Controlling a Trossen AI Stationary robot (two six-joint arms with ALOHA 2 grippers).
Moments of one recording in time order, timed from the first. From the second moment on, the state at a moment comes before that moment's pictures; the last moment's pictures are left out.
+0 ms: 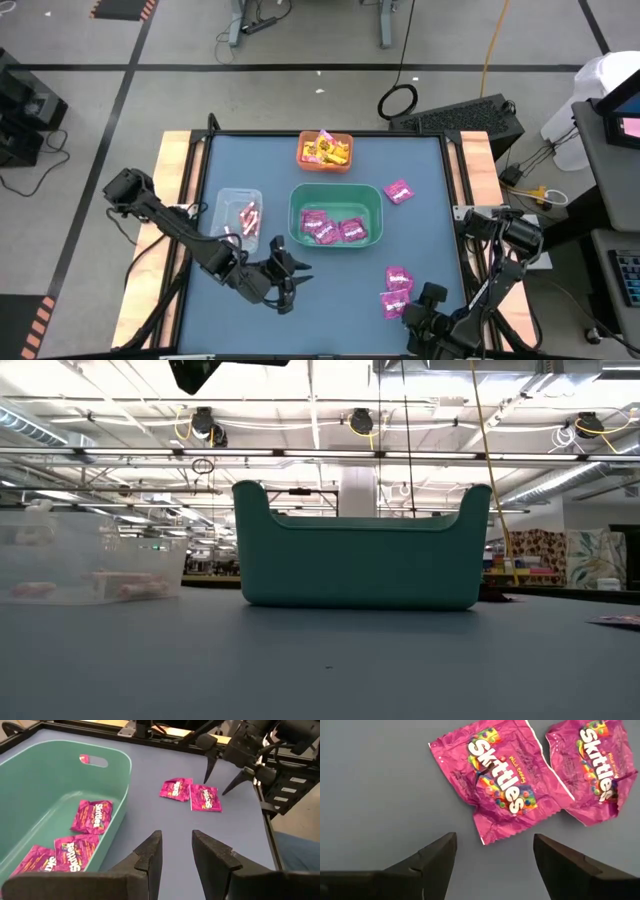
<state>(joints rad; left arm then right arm) -0.59 1.57 1.05 -0.06 -0.60 -0.49 1.07 1.94 1.21 -0.92 0.35 1.45</state>
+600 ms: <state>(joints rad) -0.59 1.57 1.05 -0.02 -0.57 -0.49 1.05 1.92 1.19 -0.91 0.33 1.54</state>
